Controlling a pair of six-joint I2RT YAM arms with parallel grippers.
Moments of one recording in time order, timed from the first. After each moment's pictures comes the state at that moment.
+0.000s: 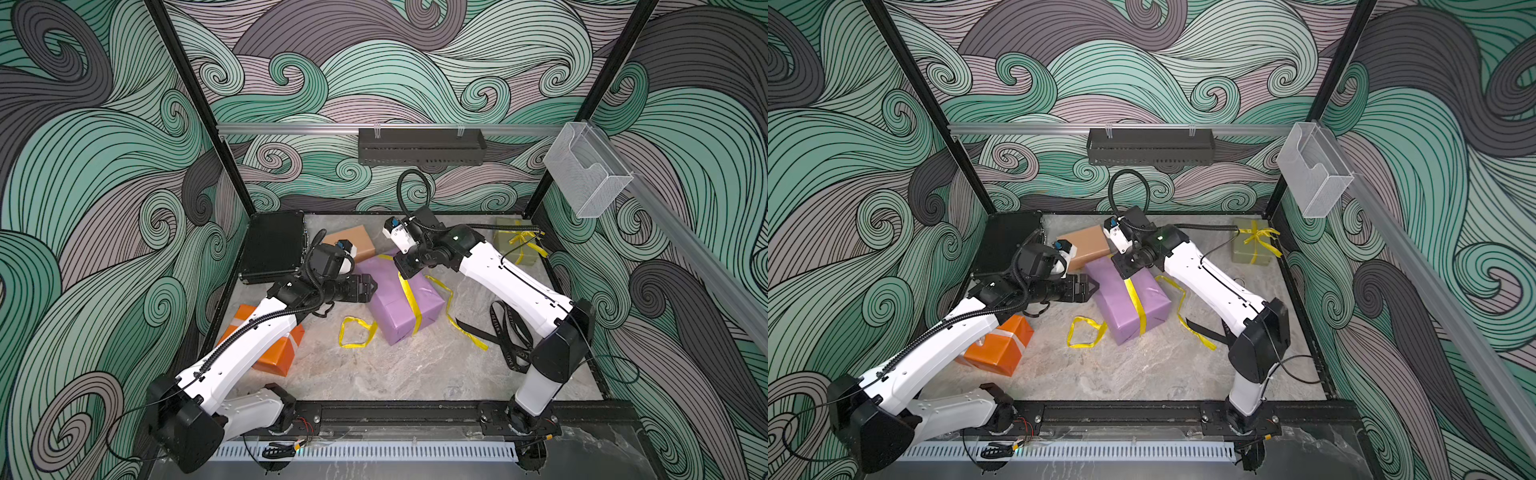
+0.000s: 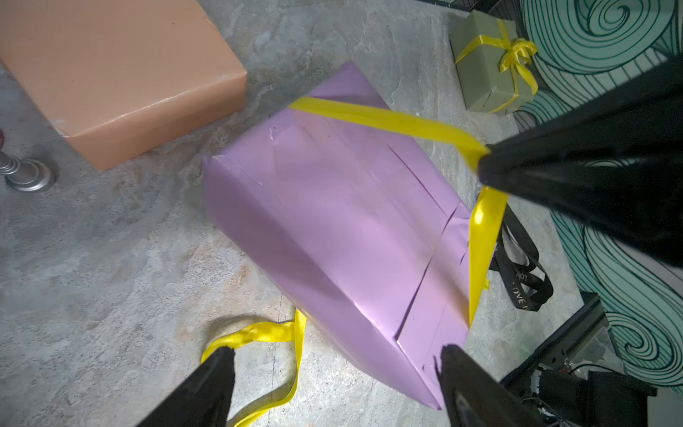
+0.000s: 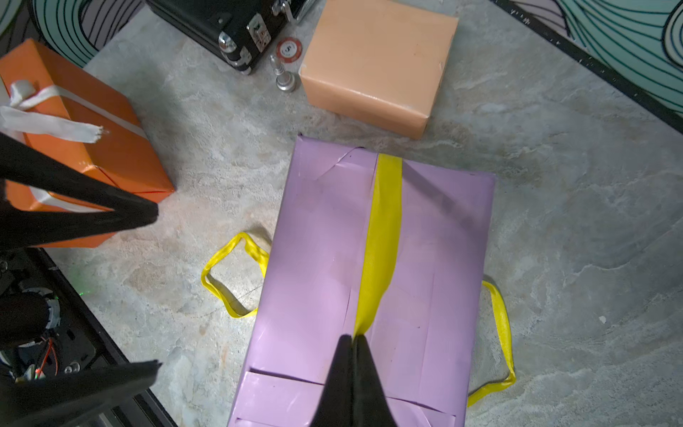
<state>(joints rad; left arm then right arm) -0.54 1.19 1.06 -0.66 0.16 -0.44 0.73 1.75 1.78 -0.96 -0.07 -0.01</state>
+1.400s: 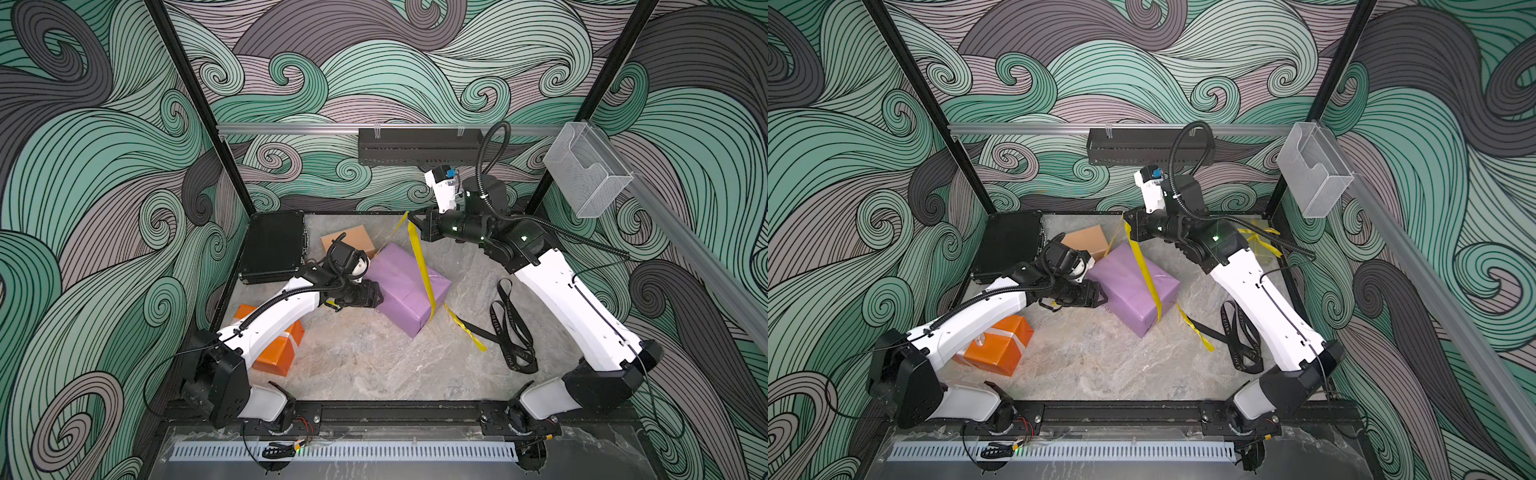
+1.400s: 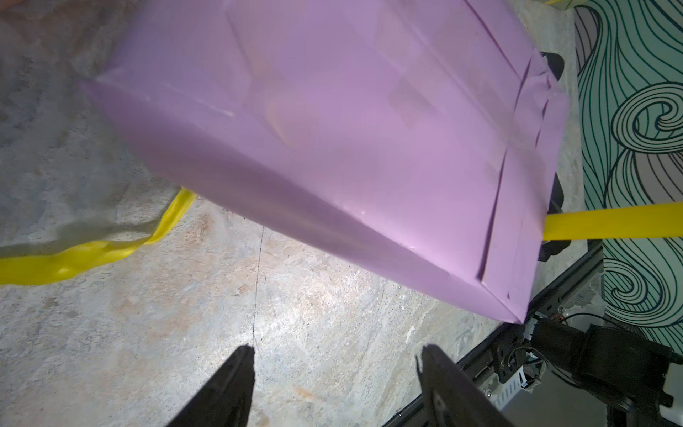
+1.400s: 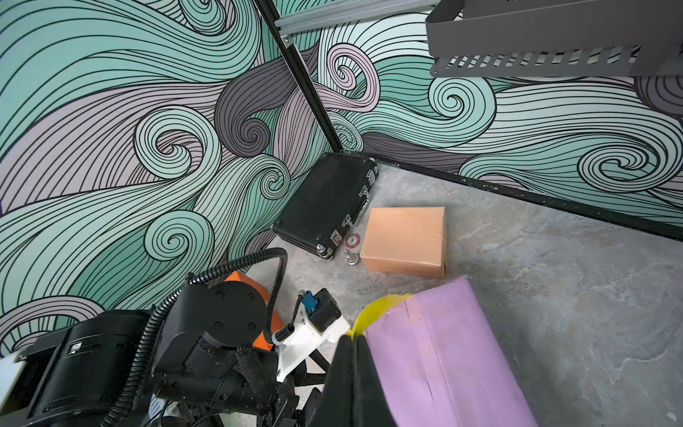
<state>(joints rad) -0.55 1.41 1.11 -0.75 0.29 -0.43 0.62 1.51 1.81 -0.69 -0.22 0.29</state>
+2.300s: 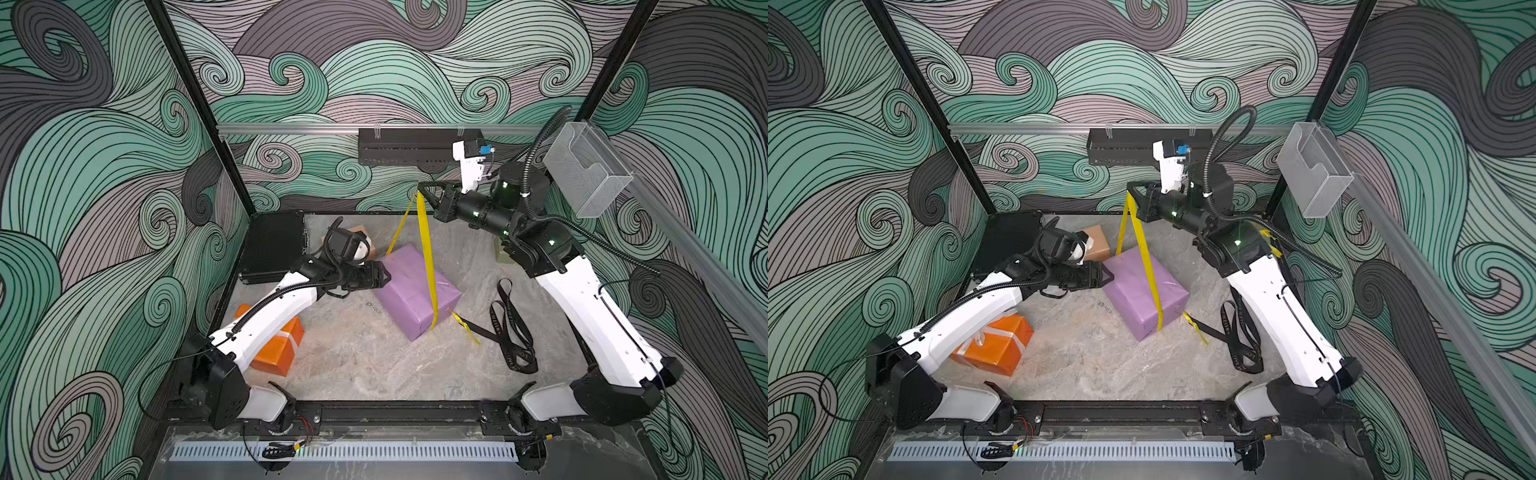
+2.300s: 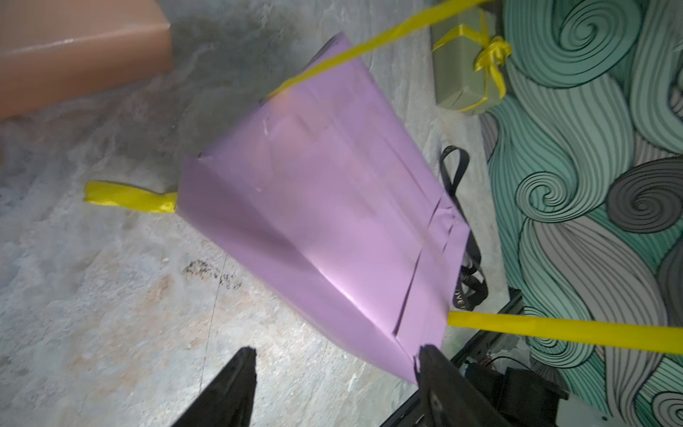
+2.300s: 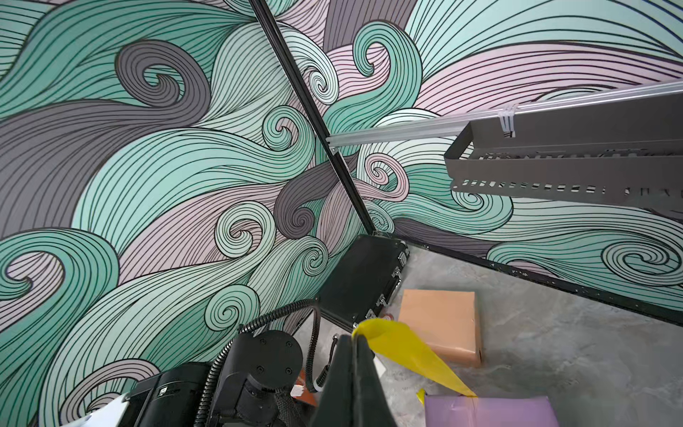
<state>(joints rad) -0.55 1.41 1.23 -0.63 0.31 -0.60 0.59 1.44 1.85 -0.48 -0.26 0.38</state>
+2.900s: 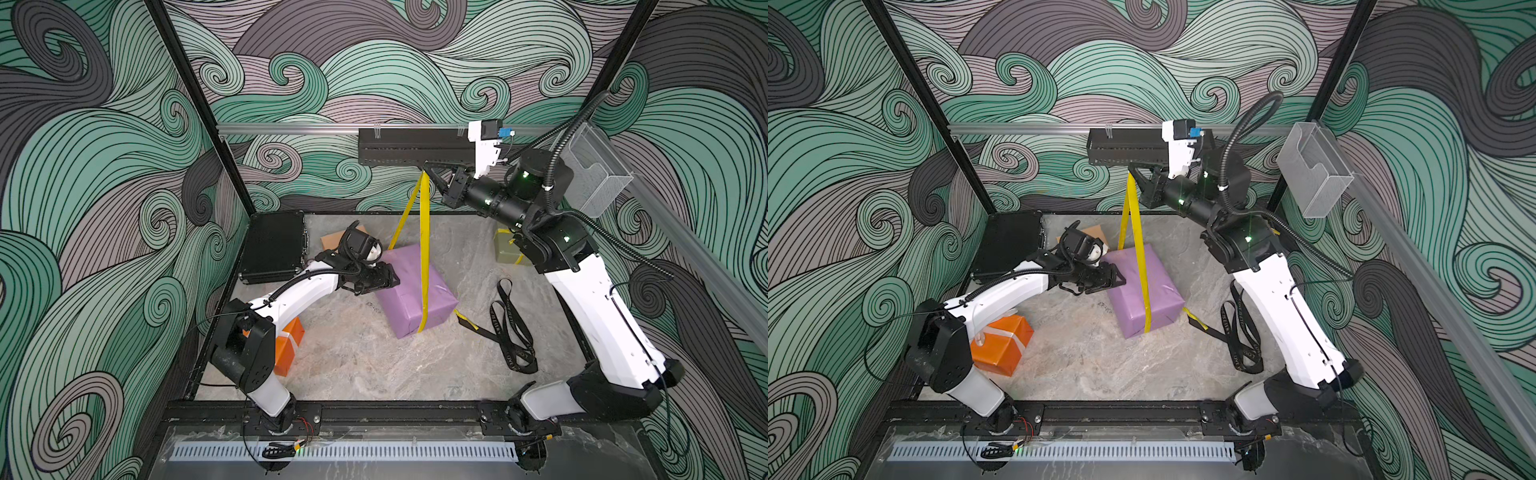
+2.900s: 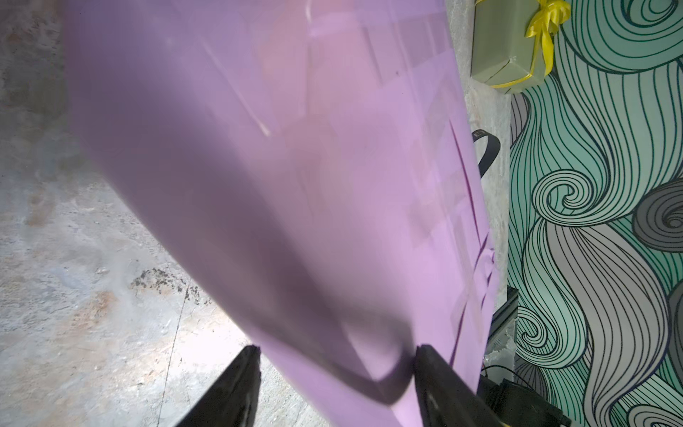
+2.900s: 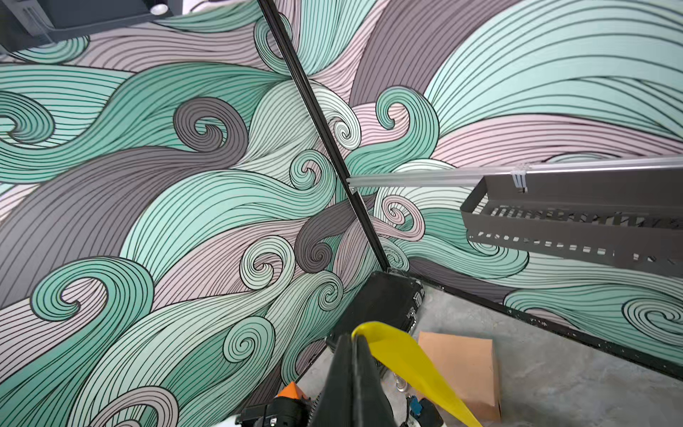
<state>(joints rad) -0.56 1.62 1.26 -0.60 0.37 -0.63 0.57 1.47 2.01 -0.48 -0.28 0.40</state>
